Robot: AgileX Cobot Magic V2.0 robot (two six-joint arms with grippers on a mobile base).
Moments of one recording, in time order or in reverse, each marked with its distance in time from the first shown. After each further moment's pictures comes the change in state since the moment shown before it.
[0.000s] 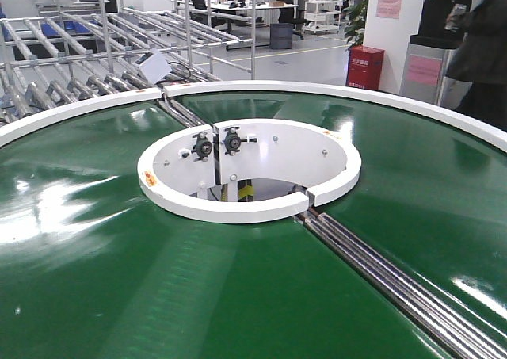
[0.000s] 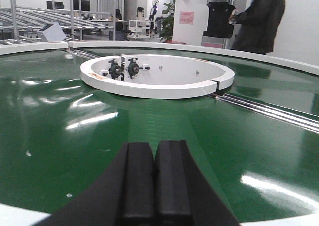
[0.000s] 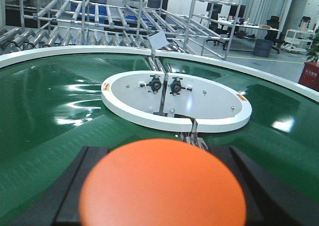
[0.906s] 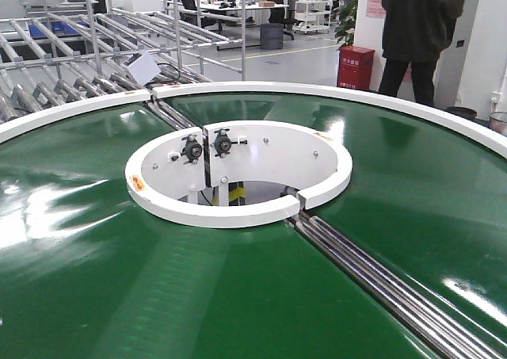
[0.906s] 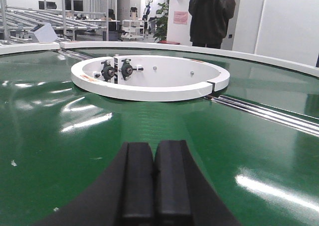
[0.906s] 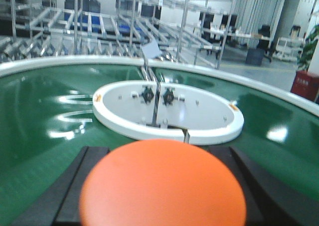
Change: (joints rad) left arm 0.000 0.000 0.000 0.000 0.000 0.000; right arm 0.000 0.000 0.000 0.004 -0.058 0.002
